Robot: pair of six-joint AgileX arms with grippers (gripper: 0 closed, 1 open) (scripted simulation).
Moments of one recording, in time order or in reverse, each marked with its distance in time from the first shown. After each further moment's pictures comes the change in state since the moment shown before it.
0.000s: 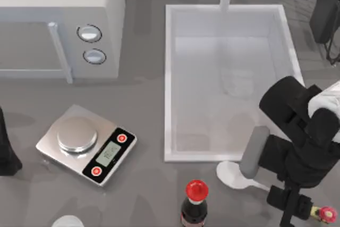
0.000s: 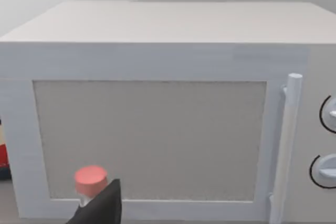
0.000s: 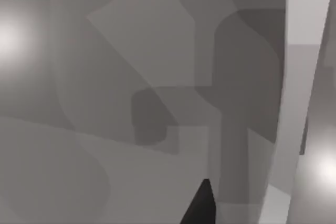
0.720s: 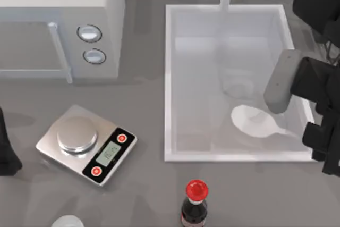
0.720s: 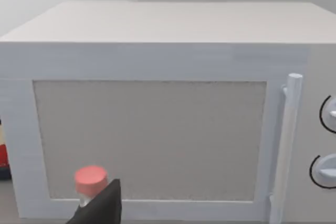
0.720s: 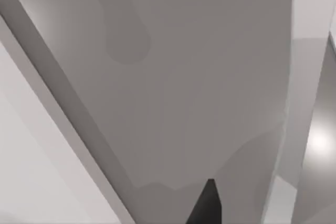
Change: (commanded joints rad) left arm 0.000 0.000 0.000 0.000 0.000 0.000; right arm -0.010 -0.145 0.566 -0.731 0.000 -0.010
